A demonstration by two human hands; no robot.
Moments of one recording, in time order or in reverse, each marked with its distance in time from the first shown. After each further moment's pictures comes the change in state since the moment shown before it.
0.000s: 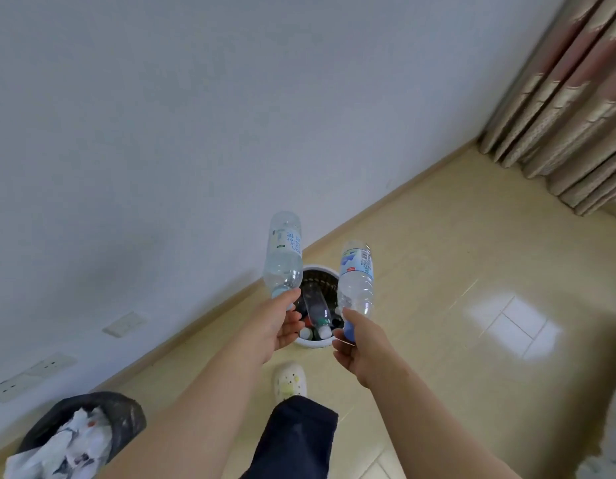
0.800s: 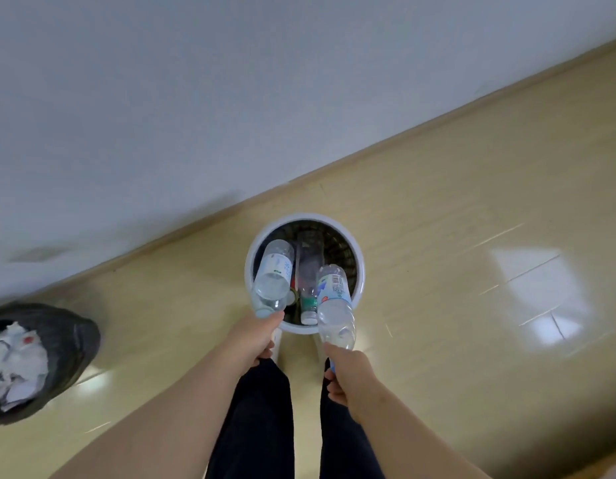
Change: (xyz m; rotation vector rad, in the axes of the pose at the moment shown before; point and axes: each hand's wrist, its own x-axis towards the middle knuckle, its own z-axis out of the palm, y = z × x) left_hand 0.263 -0.033 0.051 0.318 0.173 -0.492; right_hand 0.285 -0.028 0.004 -0.591 0.080 0.469
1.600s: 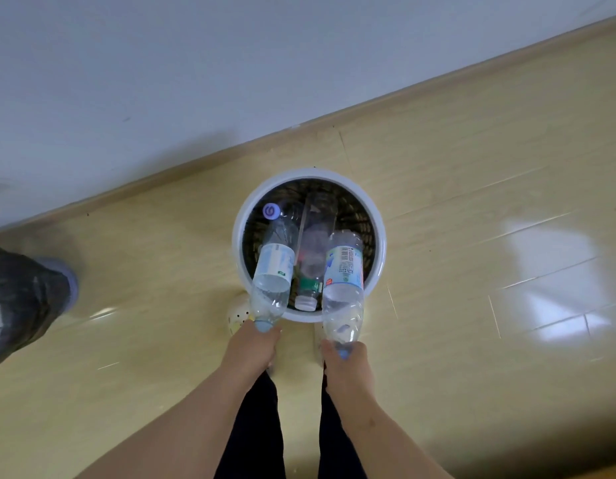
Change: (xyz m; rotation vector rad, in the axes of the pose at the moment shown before) left_hand 0.101 -0.055 0.057 0.019 0.074 -0.075; right_hand 0.096 0.016 0.010 -0.262 0.068 -0.134
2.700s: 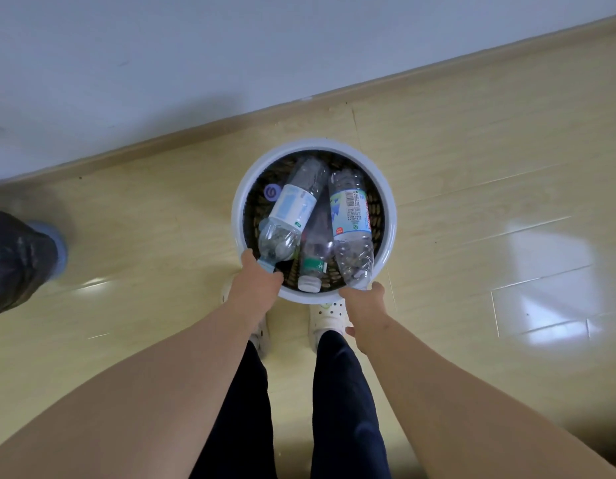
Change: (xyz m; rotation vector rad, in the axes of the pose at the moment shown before) left_hand 0.047 0.026 0.003 -0.039 0.099 0.116; right_hand 0.063 -0.043 -0.012 0.067 0.000 0.084
